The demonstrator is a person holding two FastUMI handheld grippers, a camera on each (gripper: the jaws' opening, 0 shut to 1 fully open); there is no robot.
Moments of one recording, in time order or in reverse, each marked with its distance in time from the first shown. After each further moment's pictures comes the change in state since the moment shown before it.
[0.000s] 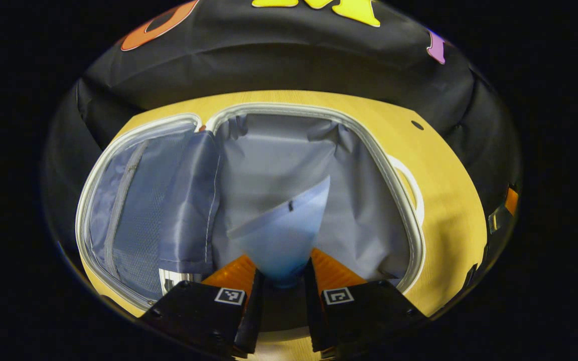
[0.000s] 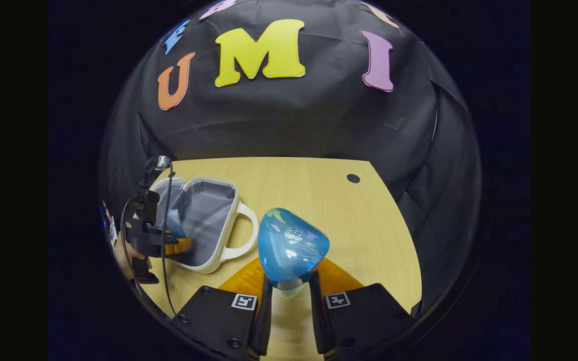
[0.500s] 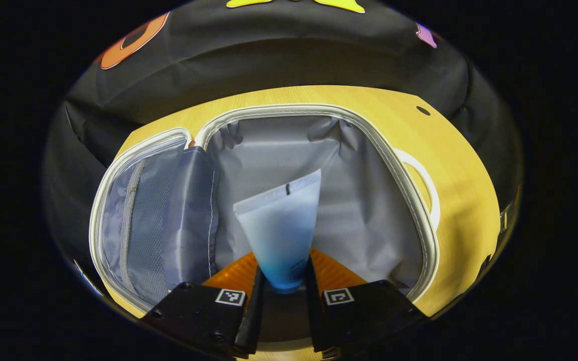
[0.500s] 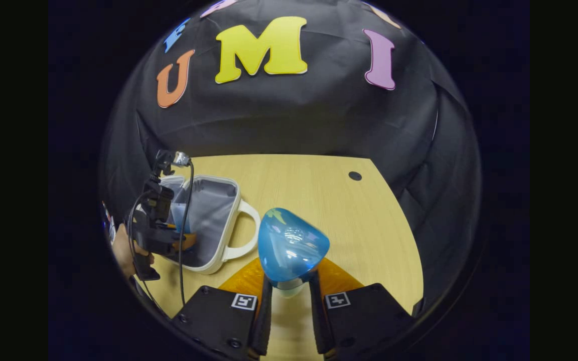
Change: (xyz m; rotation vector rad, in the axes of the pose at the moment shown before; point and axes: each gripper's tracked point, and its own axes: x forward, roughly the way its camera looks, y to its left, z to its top) left arm 0.010 0.005 0.012 0.103 0.027 0.068; right arm 0.001 0.007 0.003 0.014 0.005 -0.009
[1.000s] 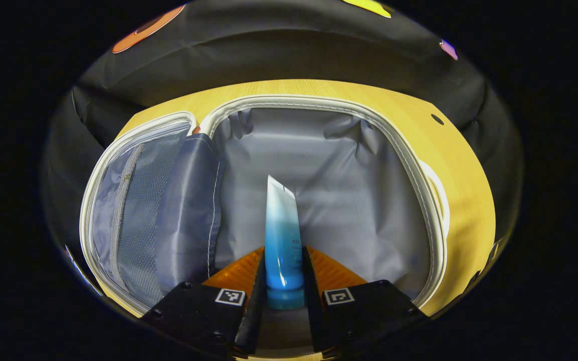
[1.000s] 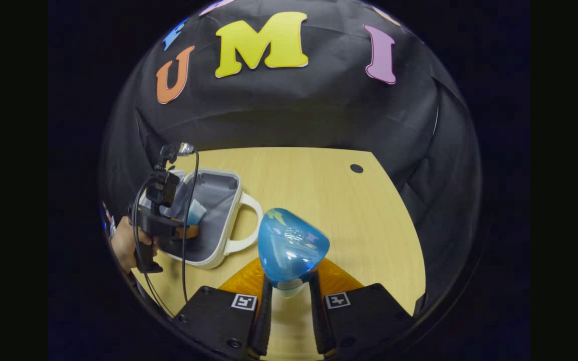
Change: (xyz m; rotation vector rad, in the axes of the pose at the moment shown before) left arm 0.014 0.007 -0.002 -0.130 0.061 -0.008; right arm -0.001 0.011 -0.020 -0.014 0.054 0.020
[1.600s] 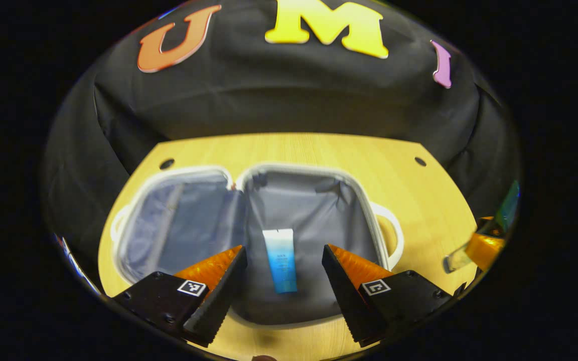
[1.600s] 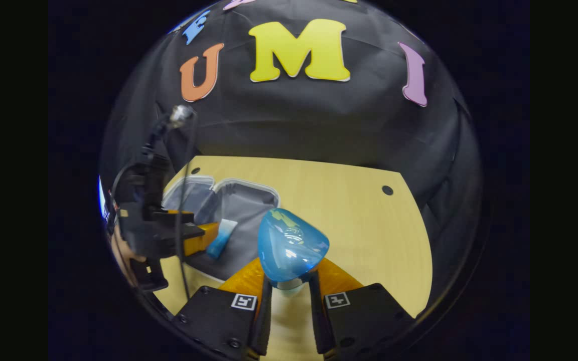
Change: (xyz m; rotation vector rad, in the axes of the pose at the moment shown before) left arm -0.130 0.013 0.058 0.004 -0.373 0.038; right arm 0.012 0.086 0.058 -0.094 -0.066 0.152
